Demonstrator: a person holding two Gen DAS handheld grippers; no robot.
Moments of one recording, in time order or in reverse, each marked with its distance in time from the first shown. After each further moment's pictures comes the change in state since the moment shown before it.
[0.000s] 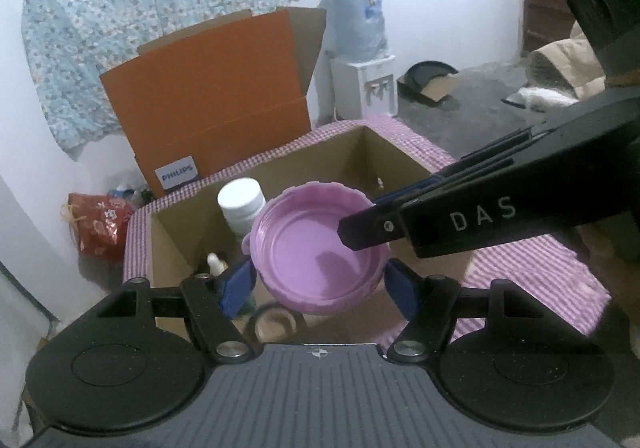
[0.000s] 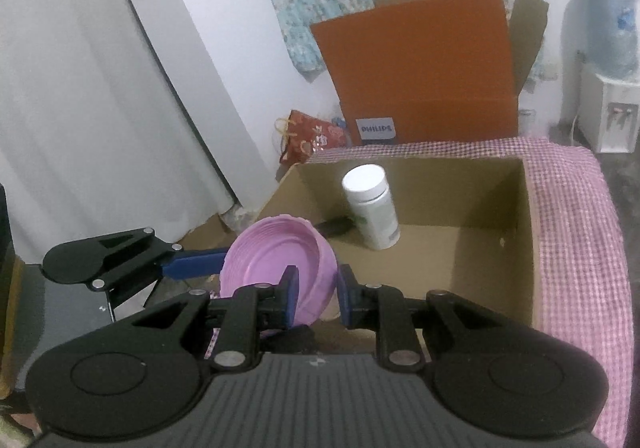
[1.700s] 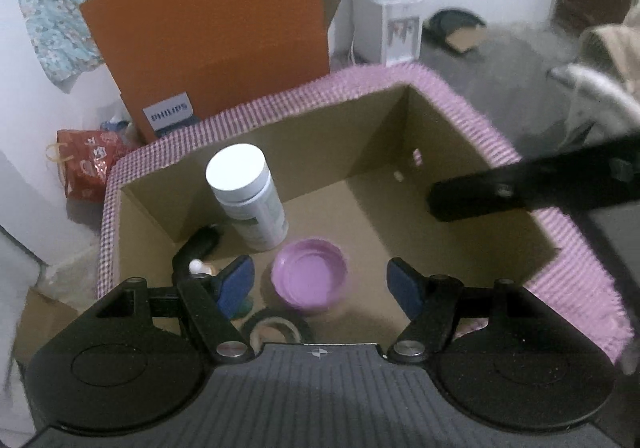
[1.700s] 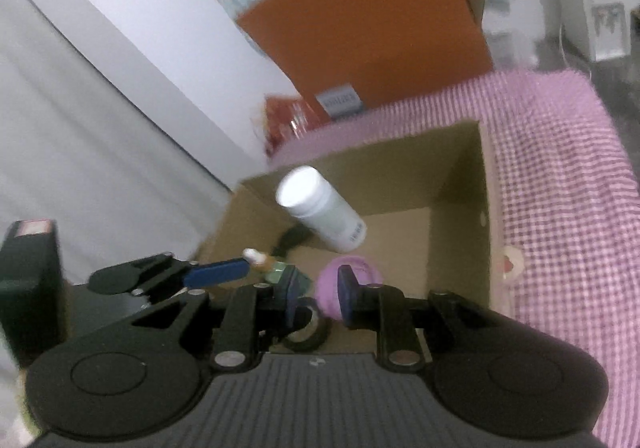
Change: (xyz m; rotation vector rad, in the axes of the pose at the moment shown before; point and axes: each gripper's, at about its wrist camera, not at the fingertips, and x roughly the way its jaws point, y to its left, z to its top) left arm 0.071 0.023 0.030 -0.110 0.216 -0.014; right arm 0.014 -0.088 0.019 0.258 0.055 0.085
